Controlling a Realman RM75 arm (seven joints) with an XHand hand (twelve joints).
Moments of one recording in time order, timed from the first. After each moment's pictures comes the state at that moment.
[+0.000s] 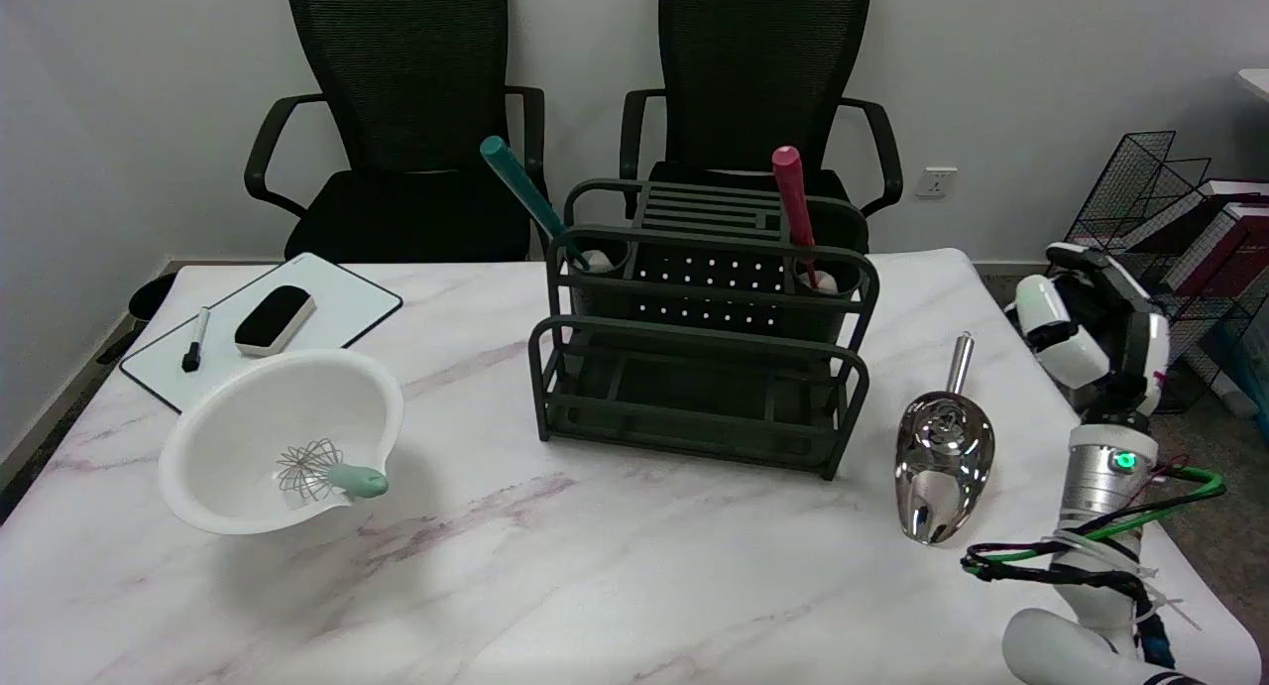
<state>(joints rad) -0.10 -1.08 -1.83 0.87 1.22 1.37 1.23</state>
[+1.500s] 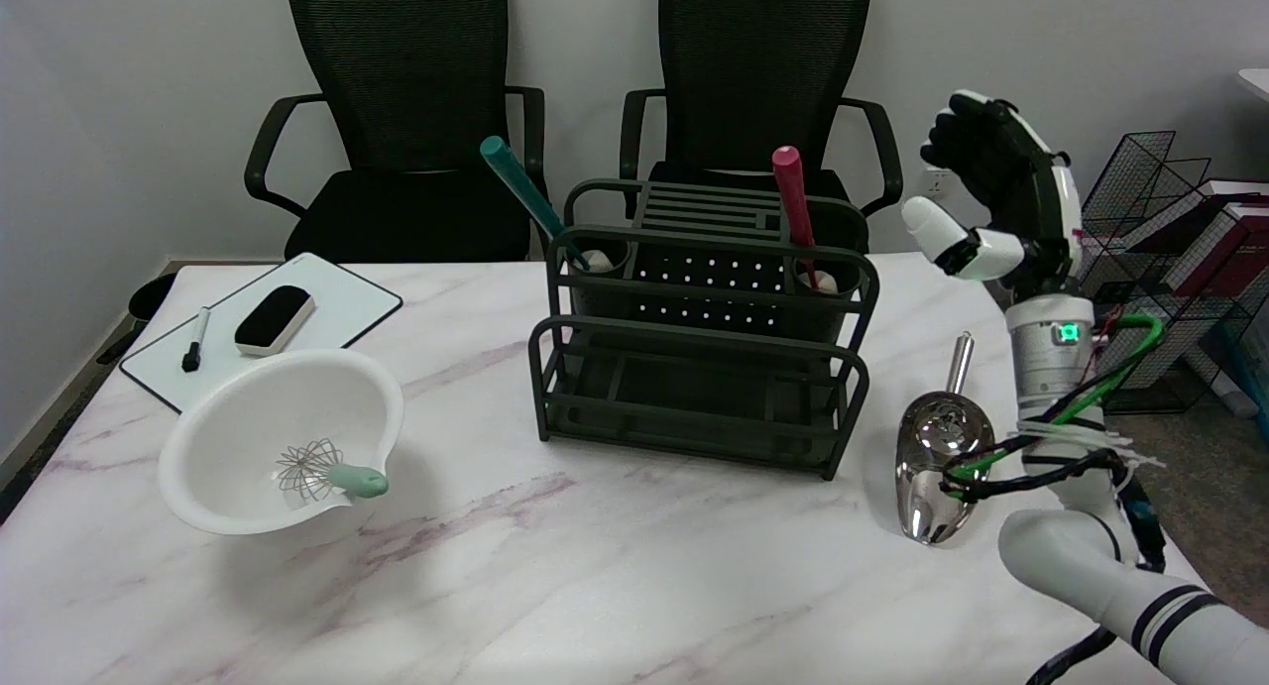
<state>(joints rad) -0.06 -1.04 -1.65 1.20 0.86 1.03 1.22</state>
